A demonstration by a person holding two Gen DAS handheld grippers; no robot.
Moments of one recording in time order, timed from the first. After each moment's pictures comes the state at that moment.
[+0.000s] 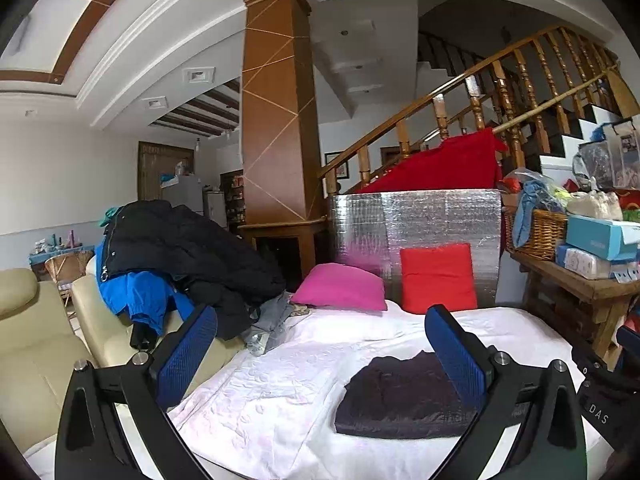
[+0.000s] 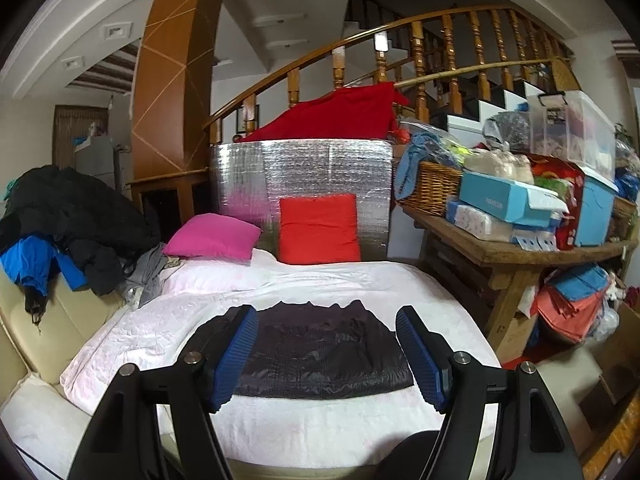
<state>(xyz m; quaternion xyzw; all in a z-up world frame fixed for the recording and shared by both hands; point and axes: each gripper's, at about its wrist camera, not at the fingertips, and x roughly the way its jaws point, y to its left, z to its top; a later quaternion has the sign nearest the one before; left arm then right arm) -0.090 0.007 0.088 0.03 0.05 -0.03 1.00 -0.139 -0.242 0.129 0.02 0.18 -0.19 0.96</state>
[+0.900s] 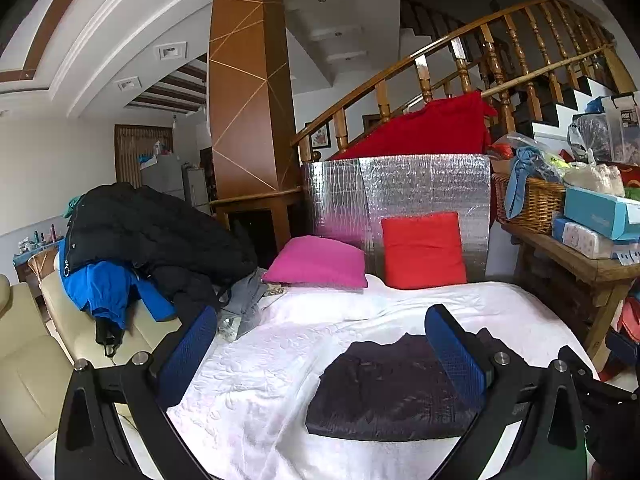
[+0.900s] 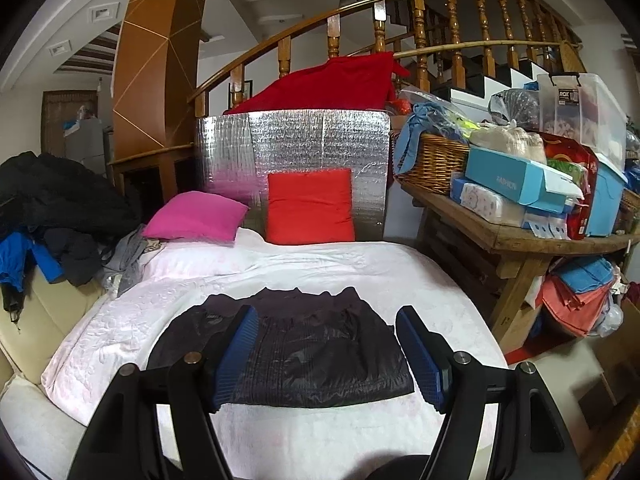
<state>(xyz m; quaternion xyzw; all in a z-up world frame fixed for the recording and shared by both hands) -0.002 -0.055 0.074 0.05 0.11 -0.06 0.99 -0.062 -0.292 0.098 0.03 0.23 -0.20 0.95</state>
